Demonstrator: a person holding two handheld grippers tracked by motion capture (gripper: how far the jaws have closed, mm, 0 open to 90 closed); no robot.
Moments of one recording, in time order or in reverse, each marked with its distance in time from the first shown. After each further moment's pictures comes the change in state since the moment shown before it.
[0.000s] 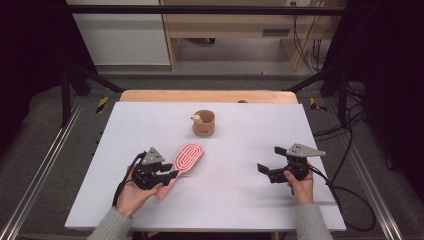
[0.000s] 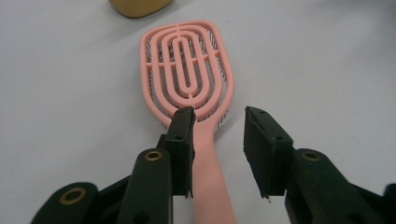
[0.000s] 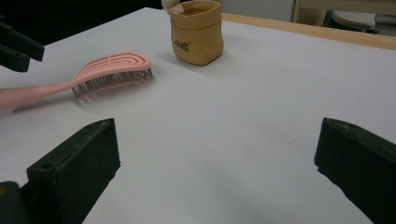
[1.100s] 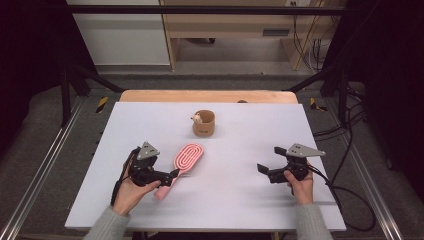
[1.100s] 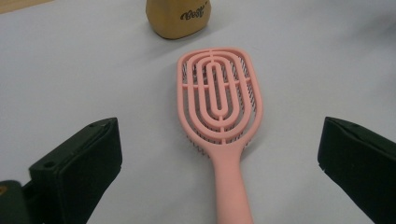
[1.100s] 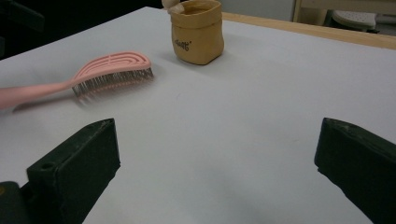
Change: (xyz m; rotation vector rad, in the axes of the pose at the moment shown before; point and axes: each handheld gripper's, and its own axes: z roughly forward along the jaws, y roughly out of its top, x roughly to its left) left arm 0.006 0.007 -0.006 -0.058 0.080 -0.055; right arm 0.000 0.000 0.000 0.001 0.000 -0.004
